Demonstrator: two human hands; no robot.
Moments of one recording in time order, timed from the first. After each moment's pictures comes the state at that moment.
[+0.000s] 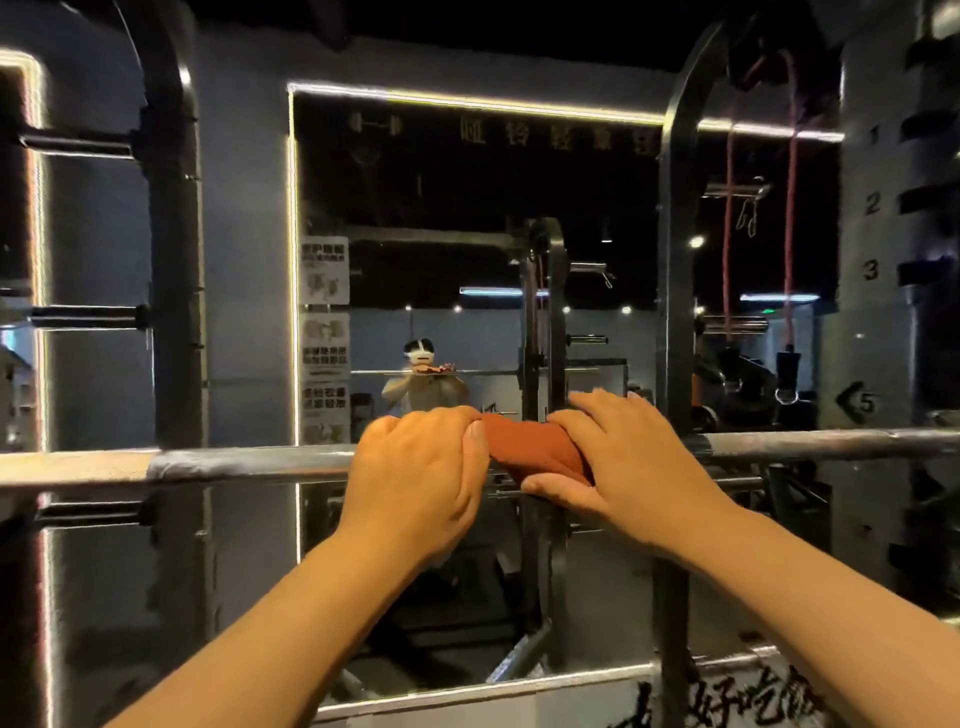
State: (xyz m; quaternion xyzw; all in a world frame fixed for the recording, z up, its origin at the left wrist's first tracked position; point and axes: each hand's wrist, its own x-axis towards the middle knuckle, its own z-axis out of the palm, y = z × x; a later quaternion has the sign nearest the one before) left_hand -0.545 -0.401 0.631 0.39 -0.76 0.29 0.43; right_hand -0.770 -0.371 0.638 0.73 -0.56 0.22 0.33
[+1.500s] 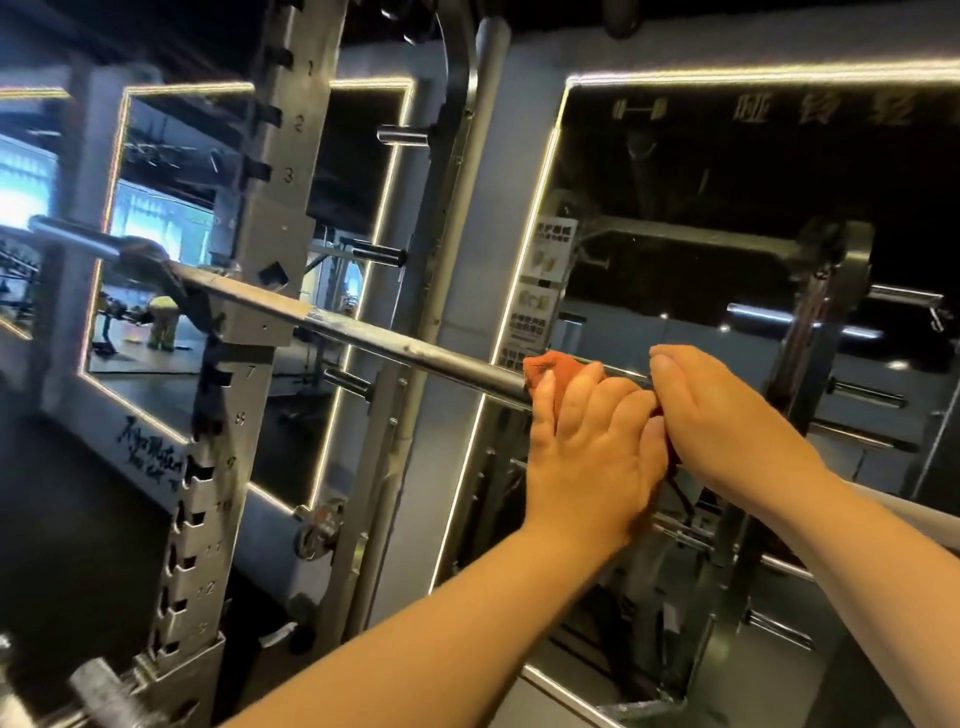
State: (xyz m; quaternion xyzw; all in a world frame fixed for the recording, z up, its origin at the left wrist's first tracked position) left_hand -0.747 -0.397 0.580 0.49 -0.58 0.31 0.58; right_hand -0.855 -0.385 0.674 0.86 -0.38 0.33 0.07
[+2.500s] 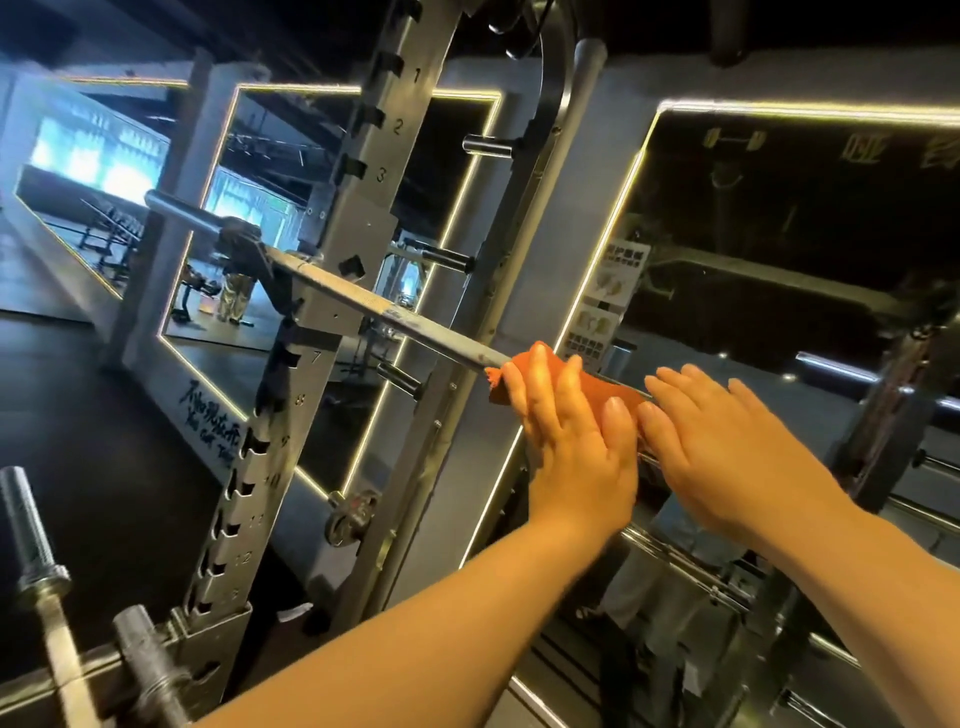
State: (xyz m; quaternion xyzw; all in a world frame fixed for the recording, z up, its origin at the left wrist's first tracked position) left_hand -0.693 -0.402 0.584 0.49 -0.46 0.09 0.74; right_hand -0.800 -0.406 0.671 0.87 -0.38 0.17 0.28
